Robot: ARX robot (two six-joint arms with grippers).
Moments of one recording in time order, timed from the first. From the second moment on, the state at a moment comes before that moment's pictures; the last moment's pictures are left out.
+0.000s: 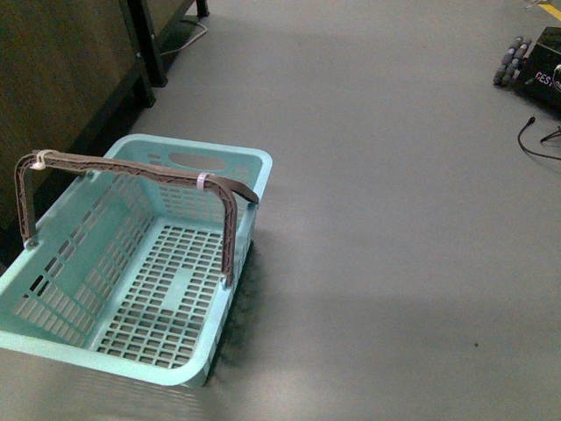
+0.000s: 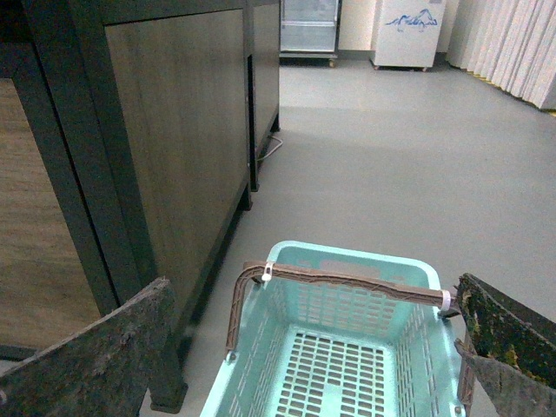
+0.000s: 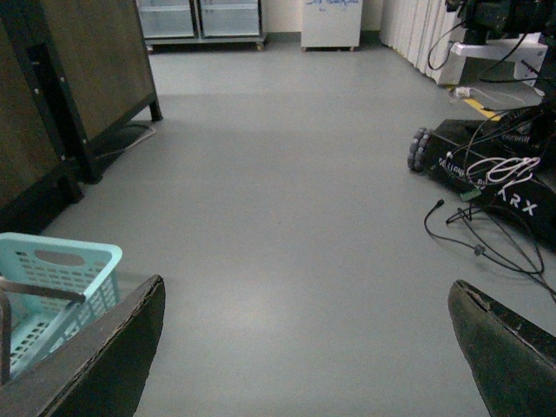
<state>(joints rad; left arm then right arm) 0.00 0.01 0.02 0.00 0.00 -0.01 0.00 0.00 0.02 0.00 0.00 0.00</state>
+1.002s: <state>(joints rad) -0.07 0.16 0.09 -0.19 -0.10 -0.32 0.00 0.00 0.02 0.00 0.00 0.00</state>
